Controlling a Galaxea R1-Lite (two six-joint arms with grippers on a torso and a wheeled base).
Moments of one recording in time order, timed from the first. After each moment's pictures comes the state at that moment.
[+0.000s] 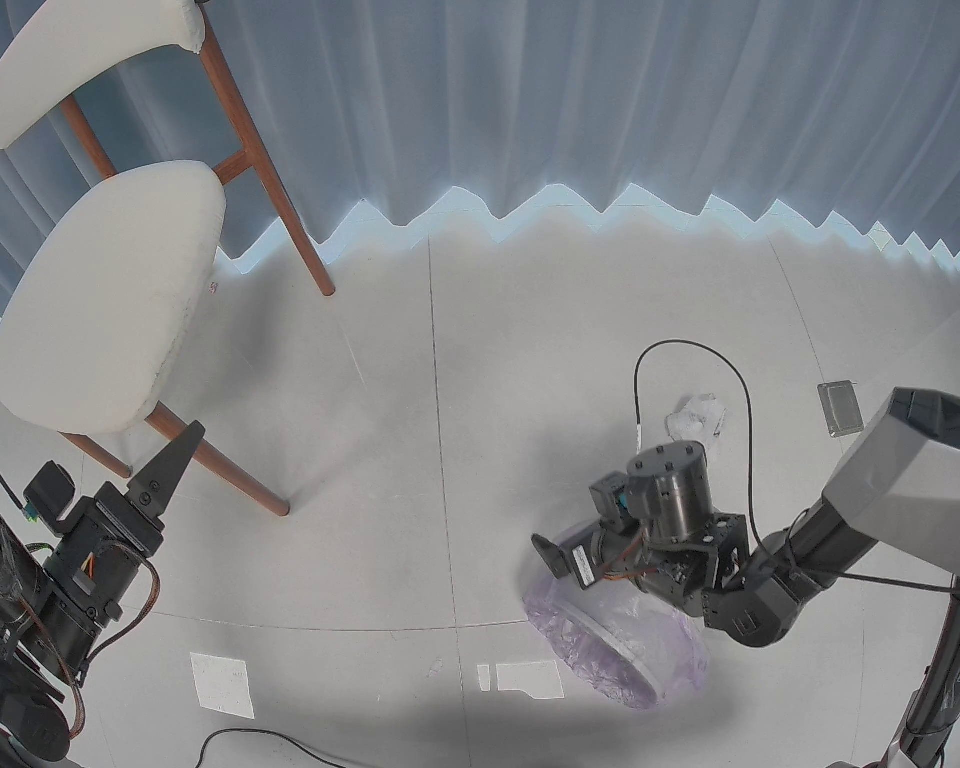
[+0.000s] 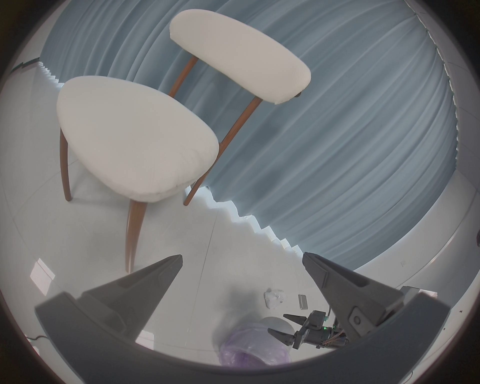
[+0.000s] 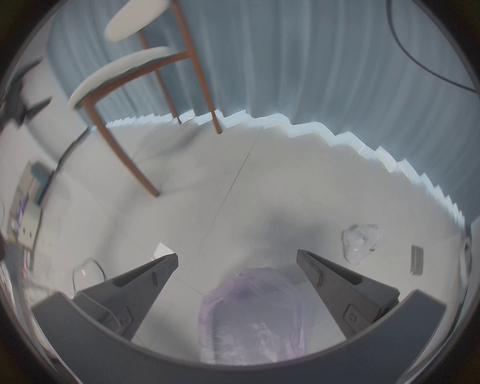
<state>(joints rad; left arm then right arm) -0.25 1.40 -0.02 -1.51 -0.03 -0.63 0.68 2.10 -0.83 -0.76 -0.25 -0.10</state>
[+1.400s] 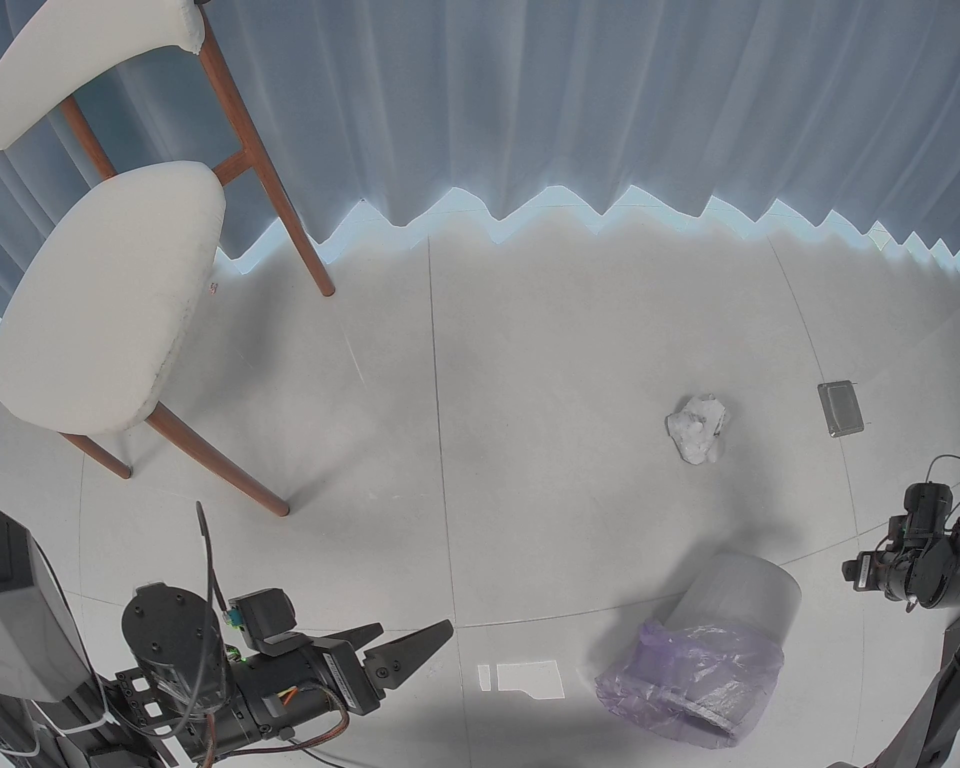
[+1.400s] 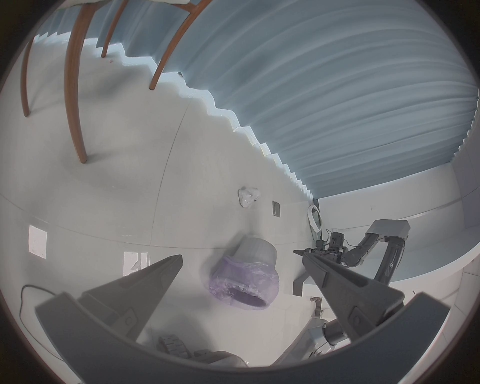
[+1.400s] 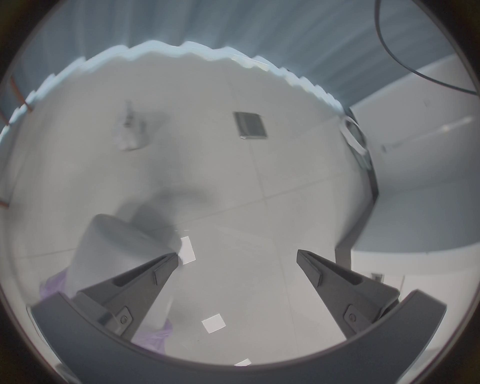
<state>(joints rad) -0.75 1.82 -0.02 -1.53 -0.02 -0.75 -0.37 2.02 -0.32 -0.92 -0.18 -0.14</state>
